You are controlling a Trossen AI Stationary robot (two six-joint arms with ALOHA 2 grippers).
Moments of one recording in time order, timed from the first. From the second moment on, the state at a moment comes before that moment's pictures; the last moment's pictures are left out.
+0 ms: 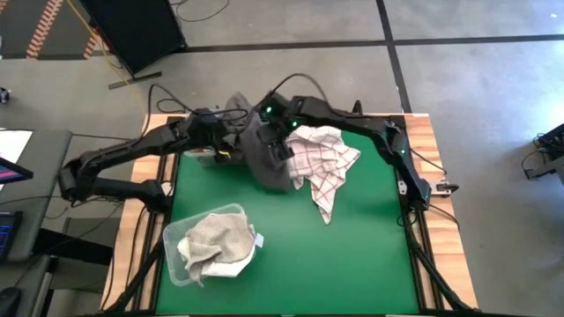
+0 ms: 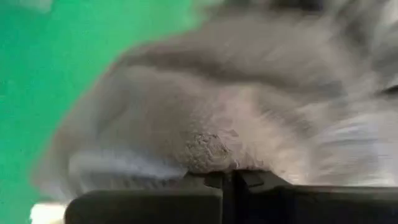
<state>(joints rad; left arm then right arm) 0.55 1.10 0.89 -0.48 -0.26 0.35 -0.36 2.17 2.15 -0.89 -0.22 -0.83</state>
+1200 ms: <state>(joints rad) 0.38 0.76 0.89 -0.58 -0.29 0.26 -0.49 2.46 2.34 -0.17 -0.72 -0.47</state>
